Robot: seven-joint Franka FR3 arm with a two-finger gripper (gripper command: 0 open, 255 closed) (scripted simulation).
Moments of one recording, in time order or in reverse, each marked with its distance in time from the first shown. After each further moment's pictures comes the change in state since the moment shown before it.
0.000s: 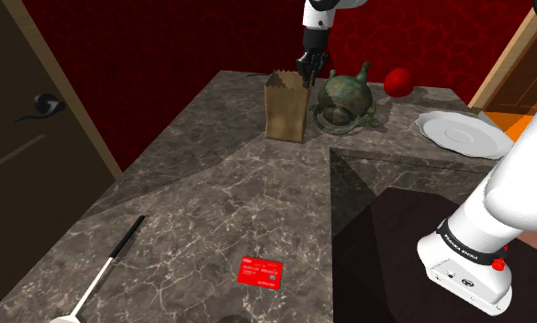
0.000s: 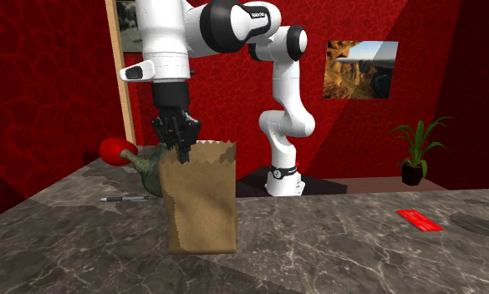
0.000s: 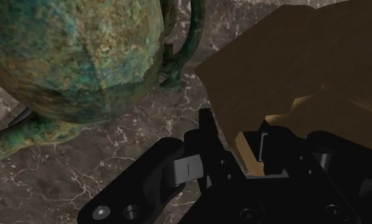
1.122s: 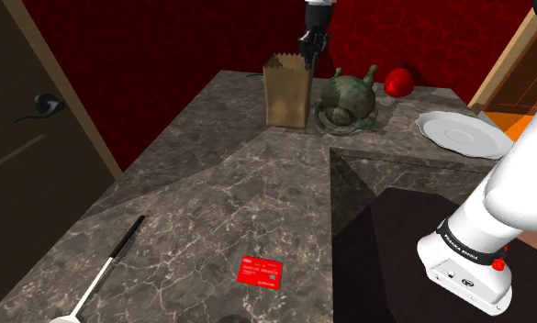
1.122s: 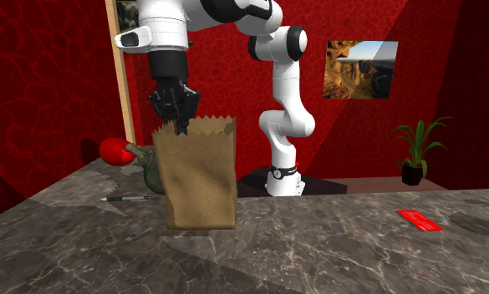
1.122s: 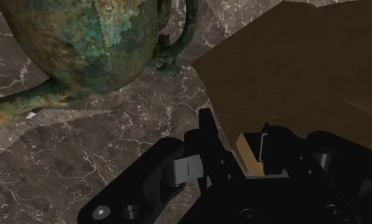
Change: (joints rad) arm 0.000 0.001 0.000 0.148 -0.002 -0.149 0.008
